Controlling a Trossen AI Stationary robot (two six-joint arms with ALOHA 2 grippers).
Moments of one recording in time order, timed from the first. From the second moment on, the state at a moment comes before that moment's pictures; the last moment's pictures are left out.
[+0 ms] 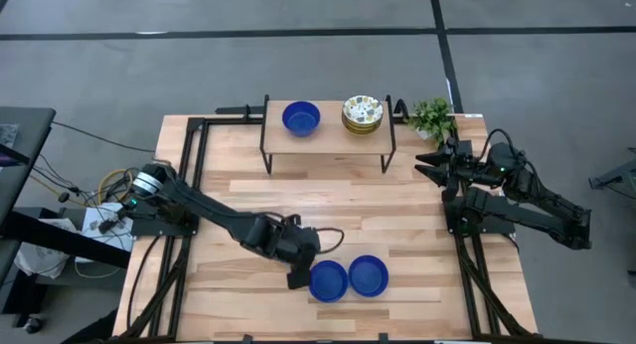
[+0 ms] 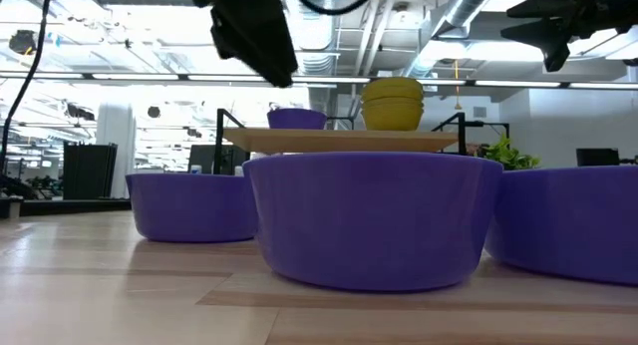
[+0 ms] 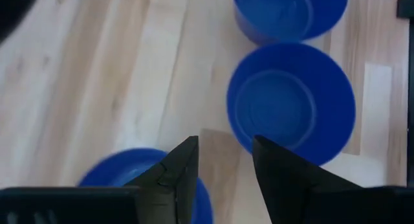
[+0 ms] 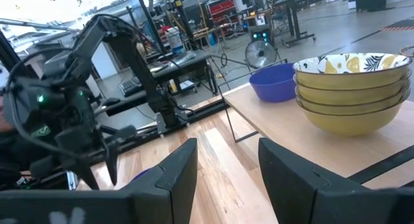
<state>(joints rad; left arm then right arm) -0.44 1.64 1.41 -0.67 -0.26 -0.48 -0.41 0.18 0.46 -0.34 -0.21 0.26</state>
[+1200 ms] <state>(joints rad) -0.54 1.68 1.35 -0.85 -0.22 -0.68 -0.41 0.18 0.46 -0.34 -0.21 0.26</state>
